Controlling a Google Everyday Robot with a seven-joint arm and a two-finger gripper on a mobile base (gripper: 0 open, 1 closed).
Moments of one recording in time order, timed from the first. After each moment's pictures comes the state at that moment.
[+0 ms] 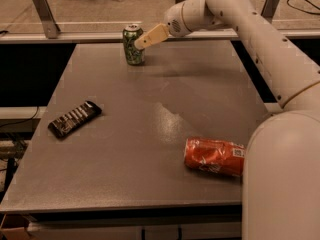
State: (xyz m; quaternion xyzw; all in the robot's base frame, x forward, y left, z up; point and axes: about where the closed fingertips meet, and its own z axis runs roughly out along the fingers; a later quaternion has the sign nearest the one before) arm 0.802 0.014 0.926 -0.45 0.72 0.21 0.48
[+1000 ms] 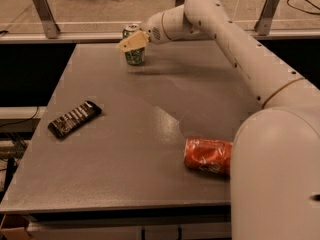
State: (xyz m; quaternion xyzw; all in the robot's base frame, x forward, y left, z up) arm 0.801 0.077 0.902 -0.44 0.72 0.27 0.47
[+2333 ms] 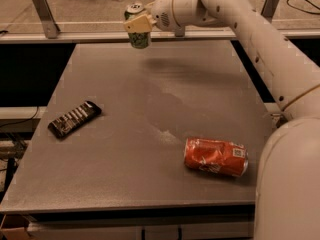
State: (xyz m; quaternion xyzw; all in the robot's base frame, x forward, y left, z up) arm 0.769 0.066 0.968 -0.47 0.66 0.27 0.52
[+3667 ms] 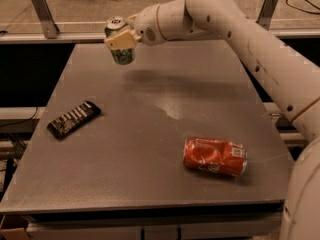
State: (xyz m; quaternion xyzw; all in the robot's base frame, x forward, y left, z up) arm 0.702 0.111 0.957 -0.52 0.63 0.29 0.50
